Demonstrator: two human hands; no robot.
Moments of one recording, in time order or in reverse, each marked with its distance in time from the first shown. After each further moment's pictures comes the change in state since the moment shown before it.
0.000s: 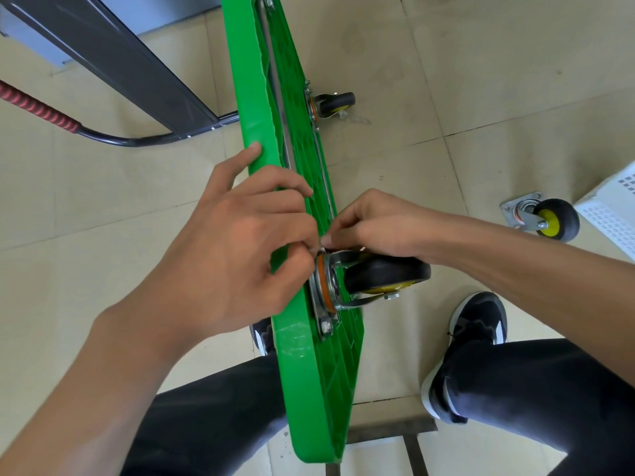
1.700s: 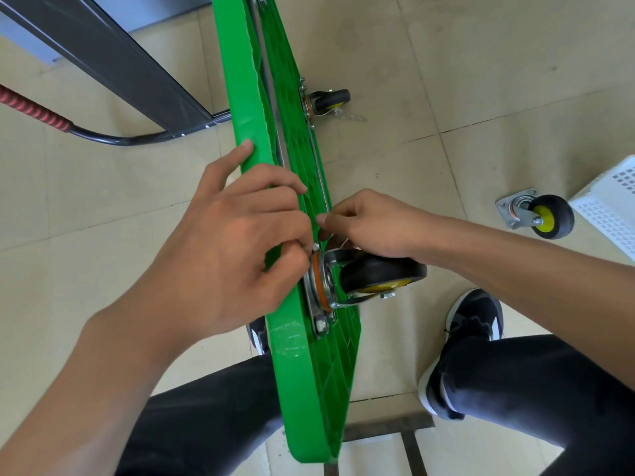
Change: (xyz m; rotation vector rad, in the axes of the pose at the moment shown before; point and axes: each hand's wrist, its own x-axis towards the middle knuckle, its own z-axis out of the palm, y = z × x) left_hand 0.000 0.000 0.001 0.007 -0.004 -0.005; right_hand 0.005 0.004 0.003 -0.145 0.055 -0.022
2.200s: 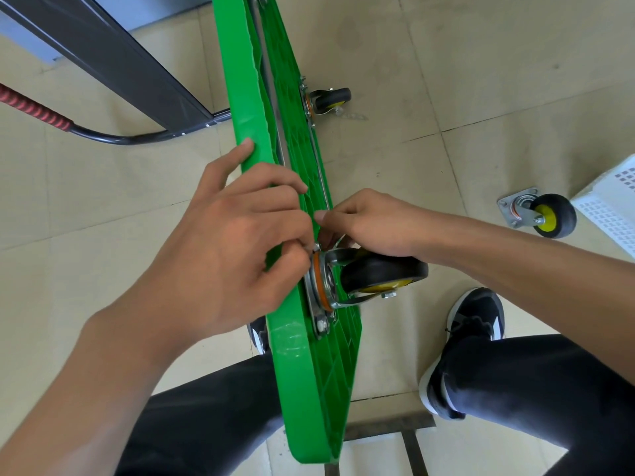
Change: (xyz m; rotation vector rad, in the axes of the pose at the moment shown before) left_hand 0.000 0.000 0.001 0.002 0.007 0.003; right_hand -0.001 -0.002 -0.002 0.024 -0.043 -0.020
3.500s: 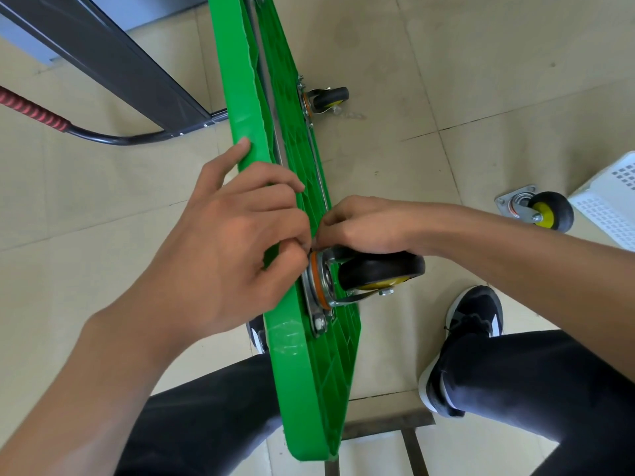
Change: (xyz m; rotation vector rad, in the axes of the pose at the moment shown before) left_hand -0.001 0.000 0.001 0.016 0.002 -0.001; right_hand -0.003 -0.012 -0.001 -0.104 -0.148 0.041
